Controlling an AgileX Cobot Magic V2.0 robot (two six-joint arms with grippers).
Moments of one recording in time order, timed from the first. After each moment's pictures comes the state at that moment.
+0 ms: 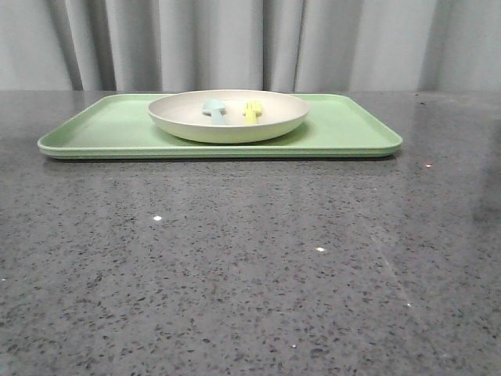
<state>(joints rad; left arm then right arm) -0.13 1.44 -1.42 -0.26 0.83 0.06 0.35 0.96 -1.02 -0.10 0.69 0.15</state>
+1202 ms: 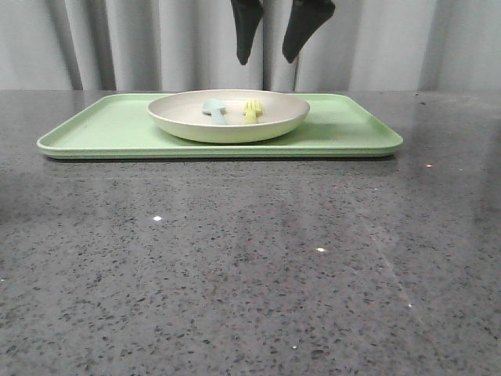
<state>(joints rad) -0.13 0.94 -0.96 -0.25 0.71 0.06 0.55 2.04 -2.06 -0.03 1.12 0.25</state>
